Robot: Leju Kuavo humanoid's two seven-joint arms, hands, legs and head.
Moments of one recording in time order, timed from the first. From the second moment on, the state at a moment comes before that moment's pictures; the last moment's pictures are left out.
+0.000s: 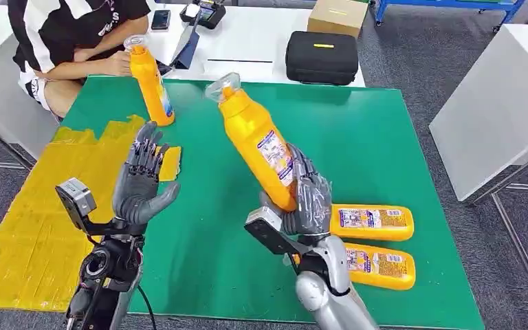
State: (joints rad) left arm -0.20 -0.15 -0.14 -1.29 0.14 -0.26 -0.52; right arm -0.18 0.13 0.34 -1.22 0.93 -0.56 -0.18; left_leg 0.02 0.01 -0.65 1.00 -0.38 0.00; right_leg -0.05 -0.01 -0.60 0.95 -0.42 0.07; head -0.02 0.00
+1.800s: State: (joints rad) left arm -0.21 -0.13 -0.25 -1.34 0.30 -0.34 -0.43; right arm -0.19 0.13 0.54 -1.17 0.95 -0.49 -0.29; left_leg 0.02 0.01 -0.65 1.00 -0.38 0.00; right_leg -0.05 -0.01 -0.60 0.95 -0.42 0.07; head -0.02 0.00
